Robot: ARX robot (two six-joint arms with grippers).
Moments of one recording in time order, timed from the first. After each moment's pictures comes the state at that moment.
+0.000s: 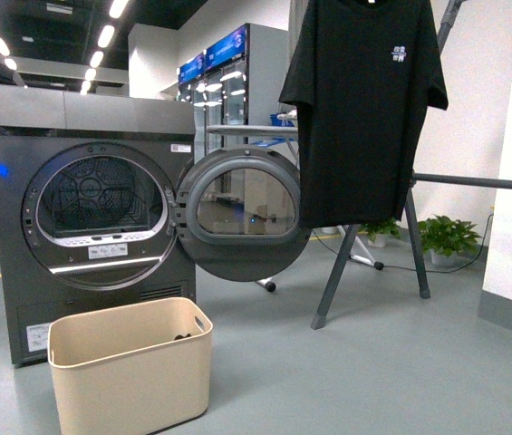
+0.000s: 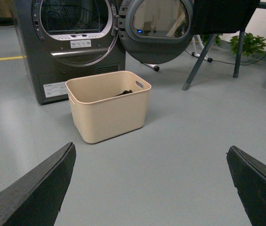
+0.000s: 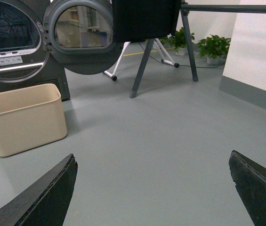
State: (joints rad) left arm 0.00 0.00 0.02 0.00 0.00 -0.01; right arm 0.00 0.00 0.01 0.00 0.00 0.00
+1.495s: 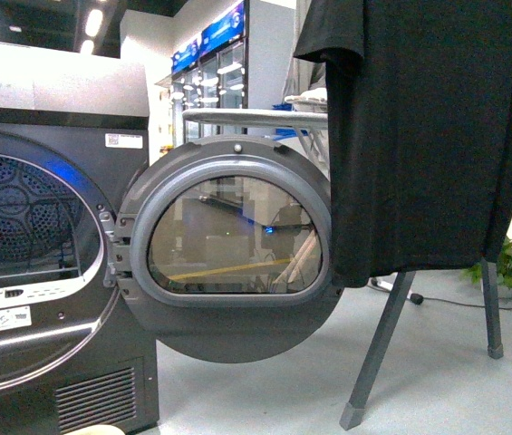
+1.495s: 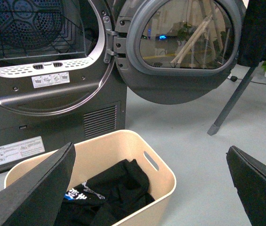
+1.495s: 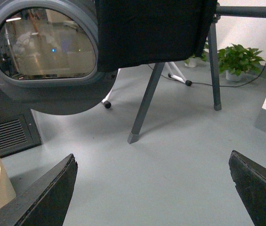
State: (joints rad) left arm 0.00 0.00 0.02 0.00 0.00 -0.01; right arm 0.00 0.00 0.01 0.00 0.00 0.00
